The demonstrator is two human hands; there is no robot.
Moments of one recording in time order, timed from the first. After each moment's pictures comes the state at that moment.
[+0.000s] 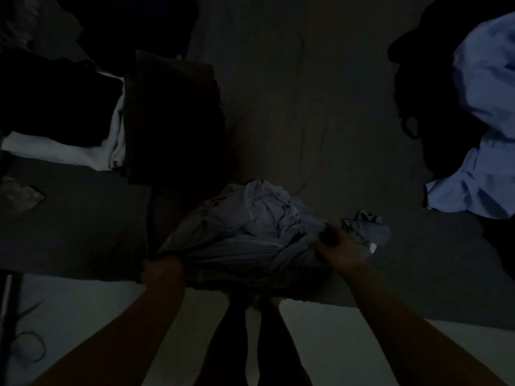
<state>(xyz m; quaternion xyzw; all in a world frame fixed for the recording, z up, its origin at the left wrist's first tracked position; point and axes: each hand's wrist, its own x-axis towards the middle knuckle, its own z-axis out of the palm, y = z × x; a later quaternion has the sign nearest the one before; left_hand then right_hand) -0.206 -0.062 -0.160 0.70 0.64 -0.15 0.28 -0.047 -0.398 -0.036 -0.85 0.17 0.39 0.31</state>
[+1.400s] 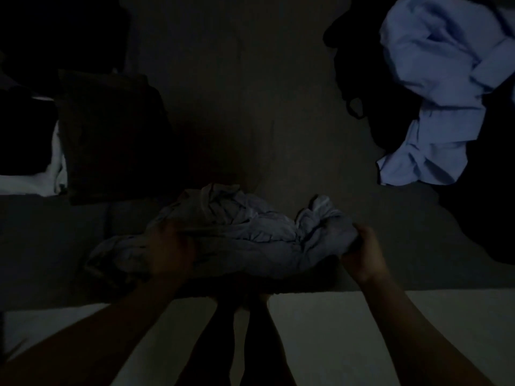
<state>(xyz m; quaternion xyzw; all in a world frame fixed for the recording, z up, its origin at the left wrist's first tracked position) -0.103 -0.161 -0.057 0.94 0.23 -0.18 0.15 -0.054 -0.504 -0.024 -0.41 0.47 0.21 0.75</state>
